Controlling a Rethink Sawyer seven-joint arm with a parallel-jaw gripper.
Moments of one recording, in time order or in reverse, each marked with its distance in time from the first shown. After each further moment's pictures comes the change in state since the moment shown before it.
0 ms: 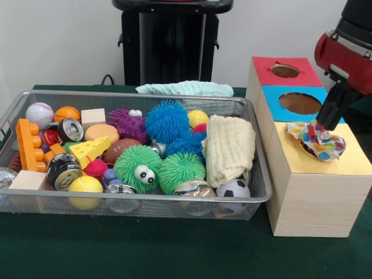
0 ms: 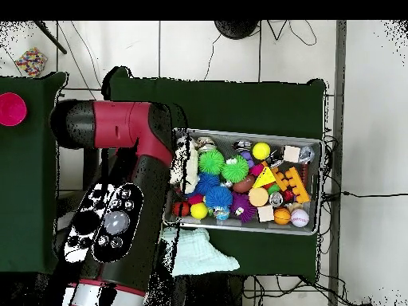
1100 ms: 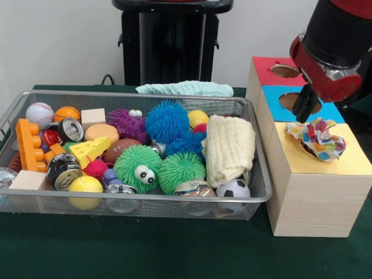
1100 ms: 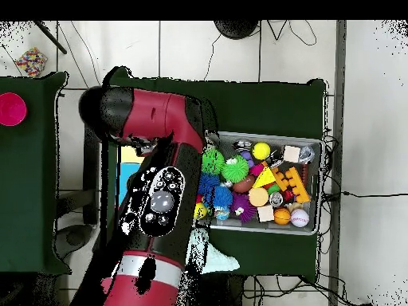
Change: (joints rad) arm -0.108 0.034 0.086 -0.030 0.041 0.302 0.000
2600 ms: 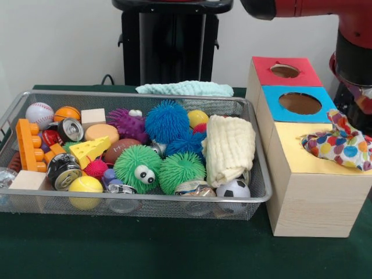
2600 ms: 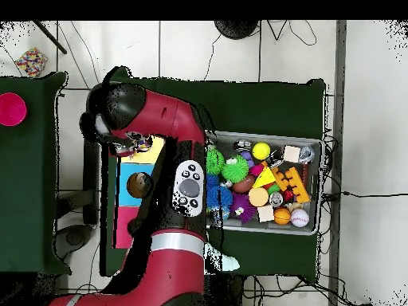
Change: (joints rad) arm -0.080 -0.026 0.259 0.073 0.135 0.003 0.000
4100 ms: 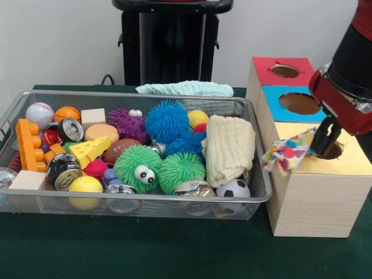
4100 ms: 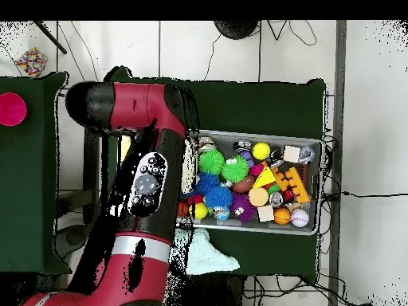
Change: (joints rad) arm 0.099 0.116 -0.256 -0.224 -0.187 -0.073 0.000
